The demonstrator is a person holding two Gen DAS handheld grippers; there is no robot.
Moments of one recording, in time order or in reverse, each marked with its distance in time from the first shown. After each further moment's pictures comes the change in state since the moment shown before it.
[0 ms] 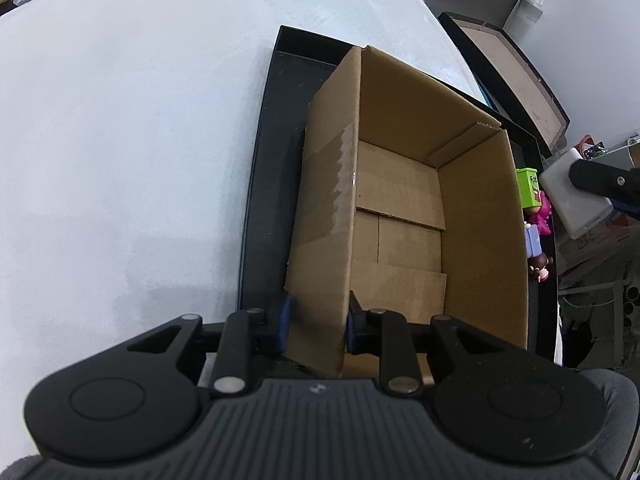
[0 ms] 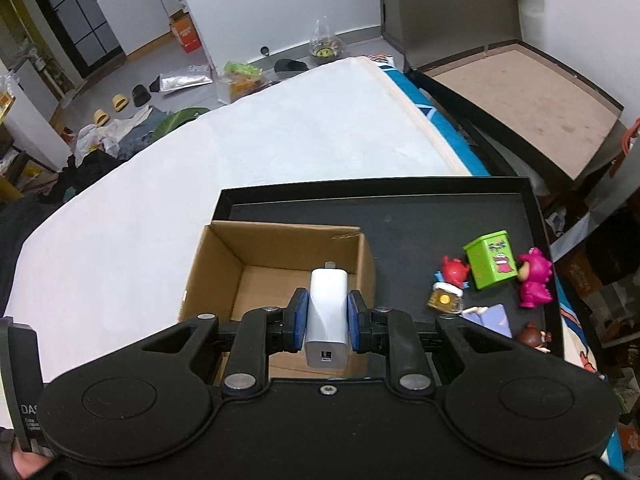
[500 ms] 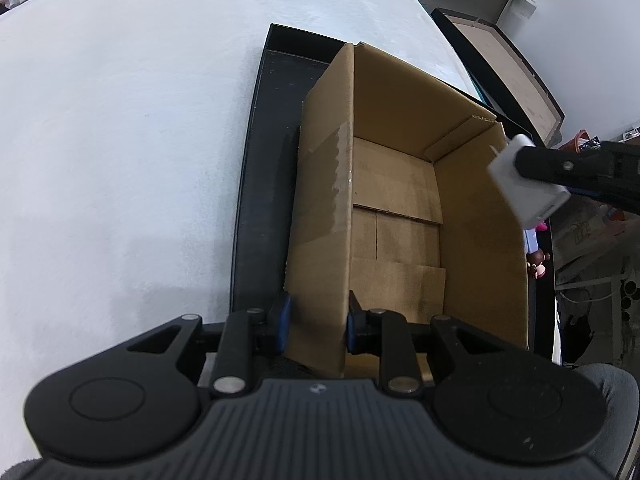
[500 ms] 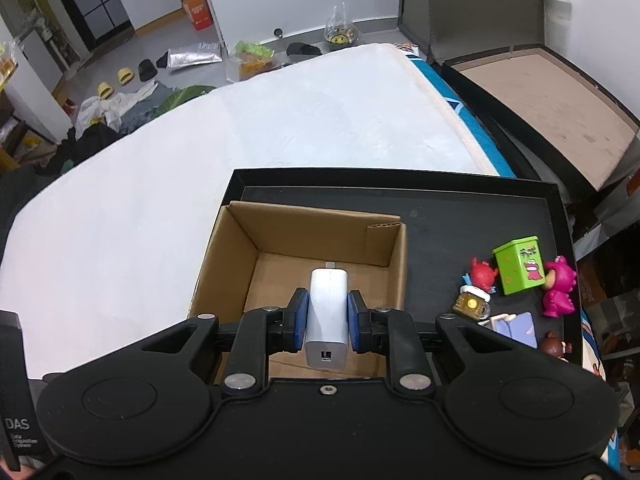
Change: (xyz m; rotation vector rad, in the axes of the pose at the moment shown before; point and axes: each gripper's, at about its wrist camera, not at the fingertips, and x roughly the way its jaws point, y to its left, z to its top) left arm 0.000 0.004 -0.002 0.015 0.003 -0.016; right arm 0.027 0.032 0.000 -0.070 0.037 -0.022
